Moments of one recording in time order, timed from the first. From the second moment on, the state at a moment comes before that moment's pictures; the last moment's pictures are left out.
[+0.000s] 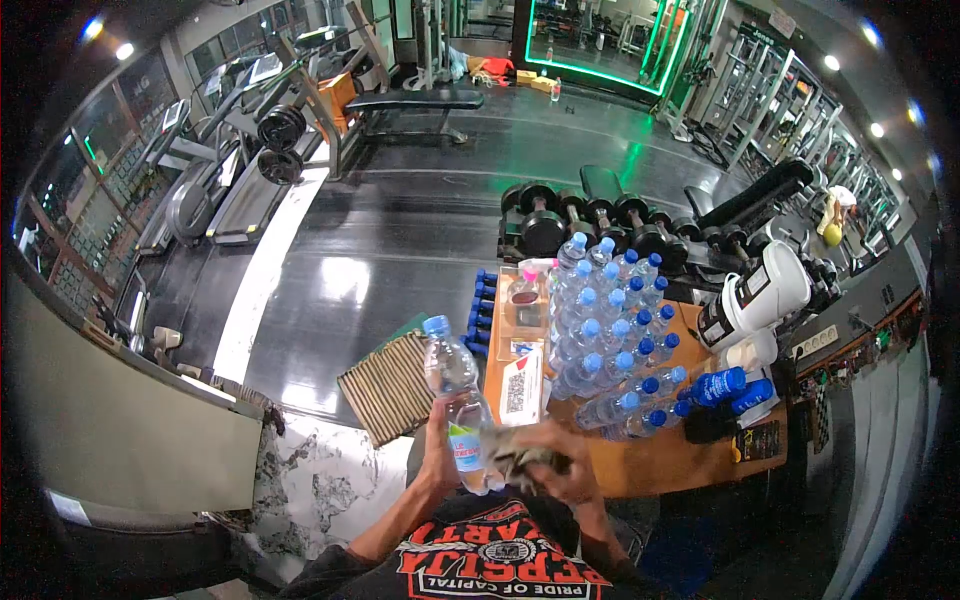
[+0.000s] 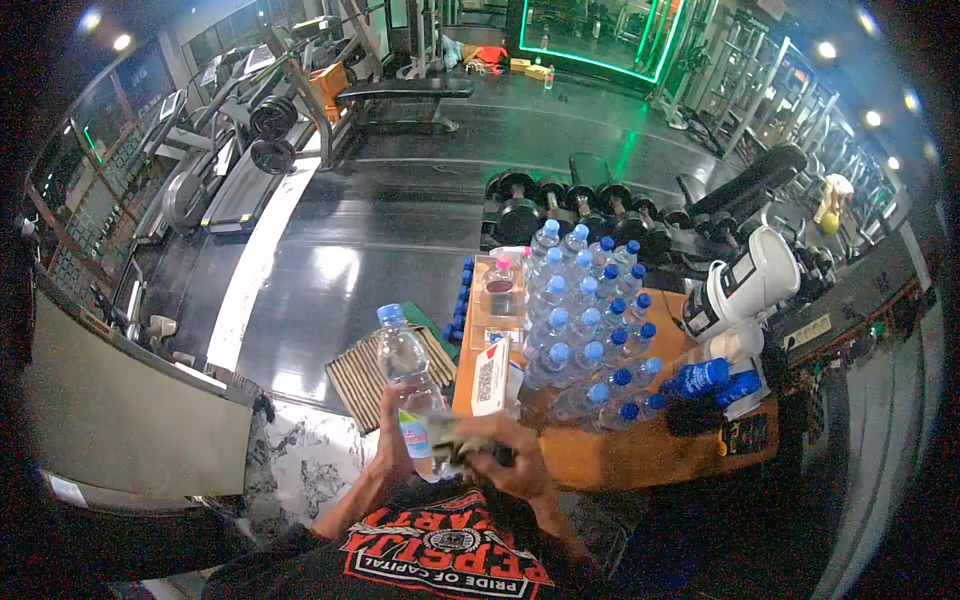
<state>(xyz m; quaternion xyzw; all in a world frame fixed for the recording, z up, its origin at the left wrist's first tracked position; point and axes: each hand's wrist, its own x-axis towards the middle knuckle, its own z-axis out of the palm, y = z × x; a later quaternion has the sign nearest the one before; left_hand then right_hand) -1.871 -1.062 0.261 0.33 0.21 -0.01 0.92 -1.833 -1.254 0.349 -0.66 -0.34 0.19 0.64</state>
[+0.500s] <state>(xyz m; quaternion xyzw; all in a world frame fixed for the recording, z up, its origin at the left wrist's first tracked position) -1.850 -1.051 0.304 0.41 0.23 -0.04 0.88 -1.849 -1.269 0.335 -0.69 -0.39 0.08 0.61</state>
